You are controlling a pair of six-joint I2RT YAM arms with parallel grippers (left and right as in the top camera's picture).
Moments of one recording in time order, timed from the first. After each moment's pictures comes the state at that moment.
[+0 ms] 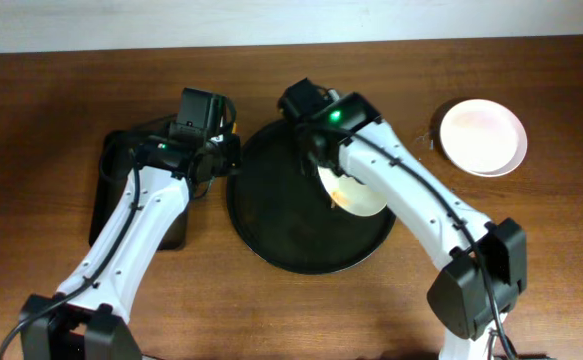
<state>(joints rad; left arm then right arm) -0.28 1.62 1.33 -0.75 -0.03 -0.34 0.60 1.95 1.83 -1.30 0.80 -0.14</state>
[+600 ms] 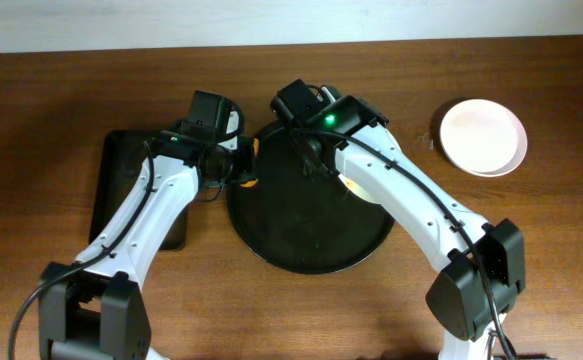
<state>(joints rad) -0.28 1.72 1.33 -0.76 0.23 -0.34 0.61 1.95 1.83 -1.26 0.92 -0.24</state>
